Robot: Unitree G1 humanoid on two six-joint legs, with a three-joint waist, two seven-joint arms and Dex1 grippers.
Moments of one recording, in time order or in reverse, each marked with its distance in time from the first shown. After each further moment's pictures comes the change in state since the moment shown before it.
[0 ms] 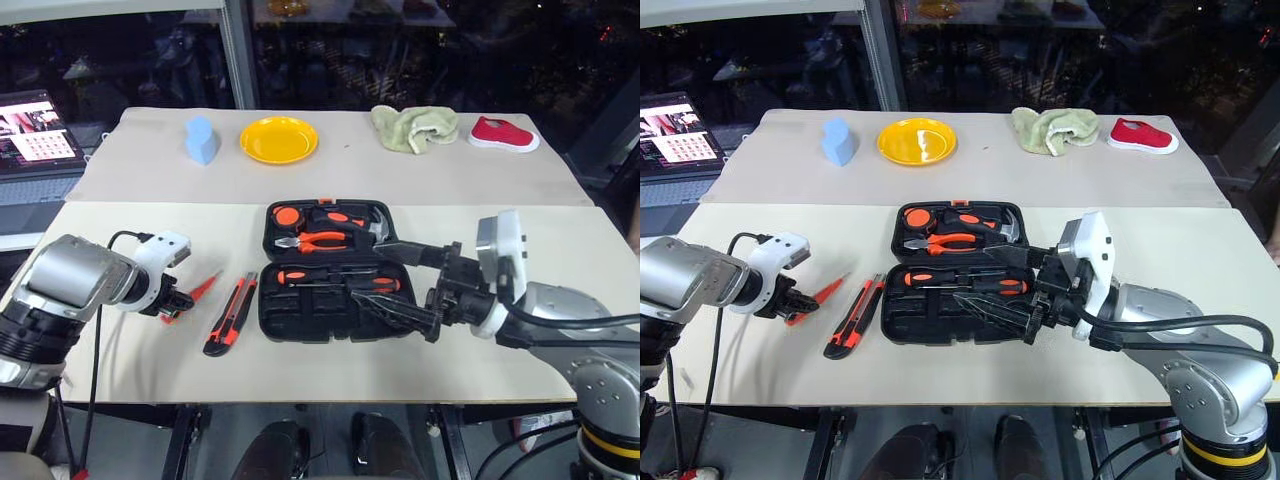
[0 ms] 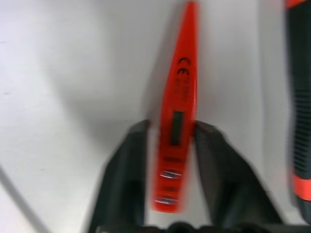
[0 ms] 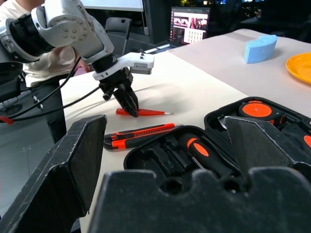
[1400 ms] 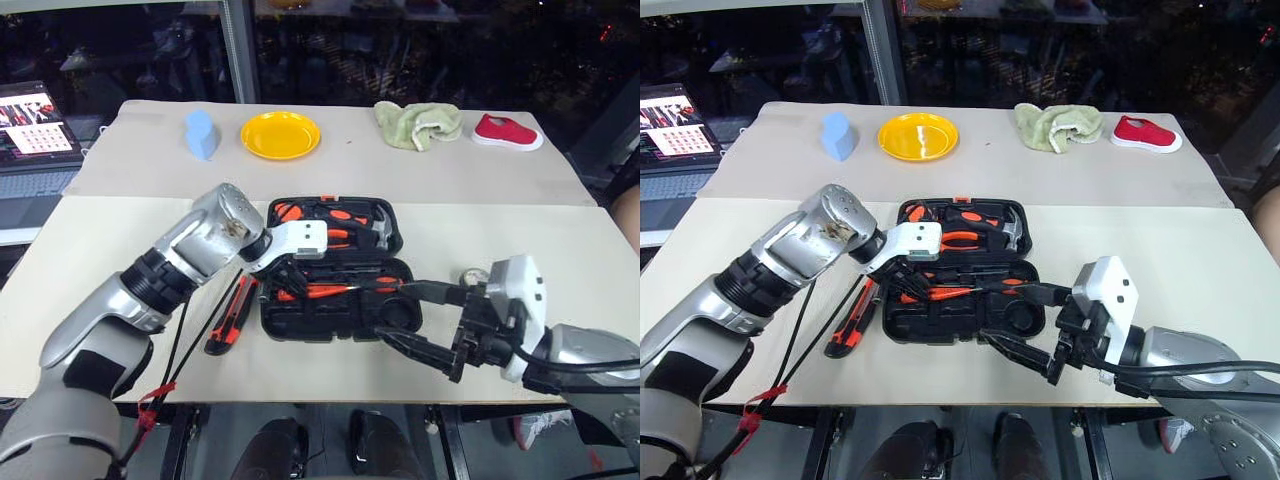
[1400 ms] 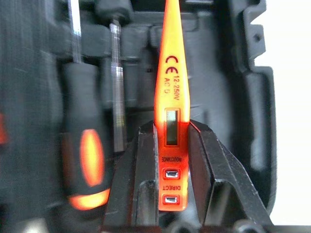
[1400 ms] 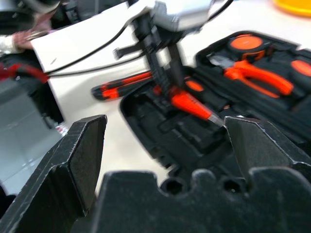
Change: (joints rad) left arm -0.391 -0.362 -0.426 0.153 0.359 -0.643 -0.716; right arm 0.298 -0.173 -0.107 -0.127 0.116 -0.017 -0.148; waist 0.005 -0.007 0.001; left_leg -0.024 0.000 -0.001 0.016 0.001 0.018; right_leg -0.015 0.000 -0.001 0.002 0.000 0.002
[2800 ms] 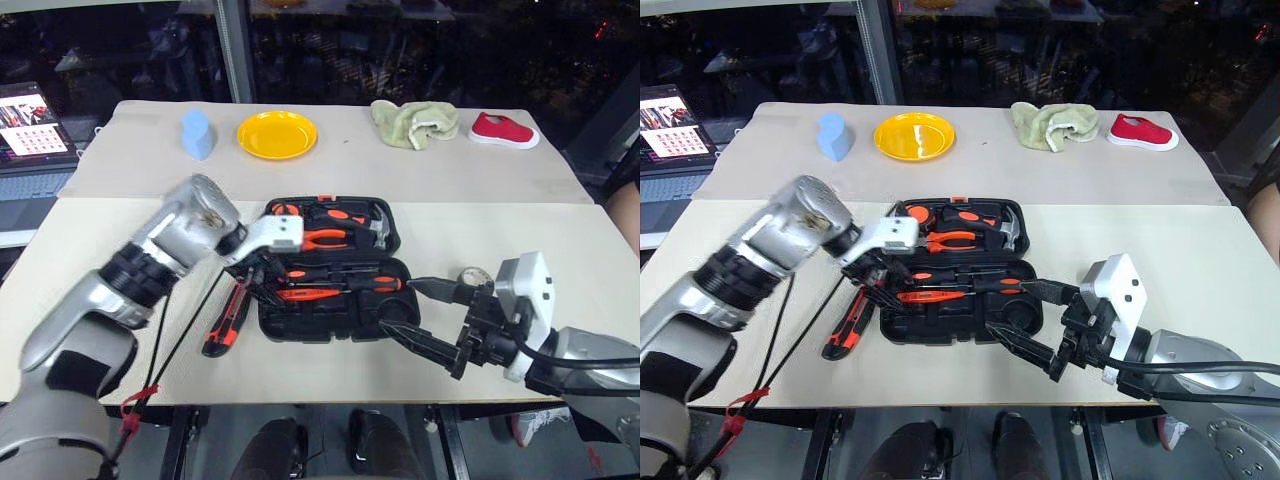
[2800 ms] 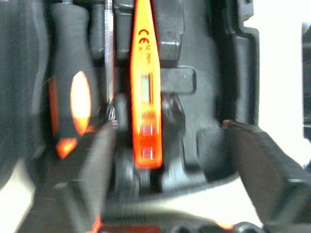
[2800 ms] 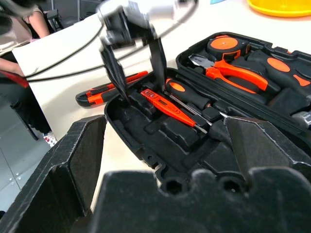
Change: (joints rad) left arm 0.001 0.113 0.254 0.051 -0.139 -0.087 -0.161; right arm 0.051 -0.010 -0.009 0.001 0.029 -0.029 -0.026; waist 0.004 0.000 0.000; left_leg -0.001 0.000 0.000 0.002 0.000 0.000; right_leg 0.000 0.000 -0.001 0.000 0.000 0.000
